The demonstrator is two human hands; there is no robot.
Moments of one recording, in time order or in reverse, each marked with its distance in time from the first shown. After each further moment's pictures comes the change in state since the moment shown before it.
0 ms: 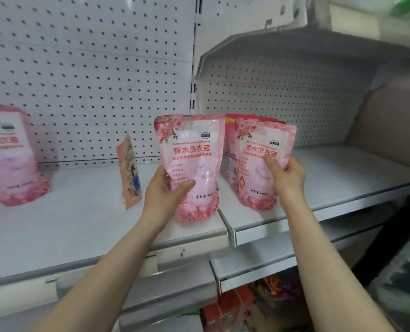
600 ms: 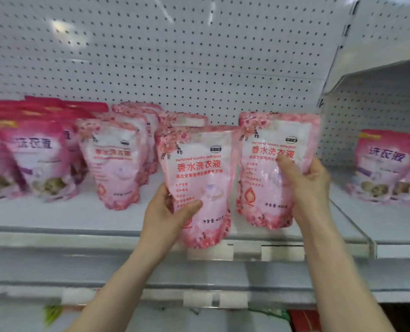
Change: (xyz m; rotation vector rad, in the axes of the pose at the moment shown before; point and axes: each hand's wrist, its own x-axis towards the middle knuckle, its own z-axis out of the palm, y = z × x) left_hand -0.122 0.032 -0.293 -0.023 0.241 0.002; right_hand -0.225 -0.131 0.208 0.387 -0.310 0.009
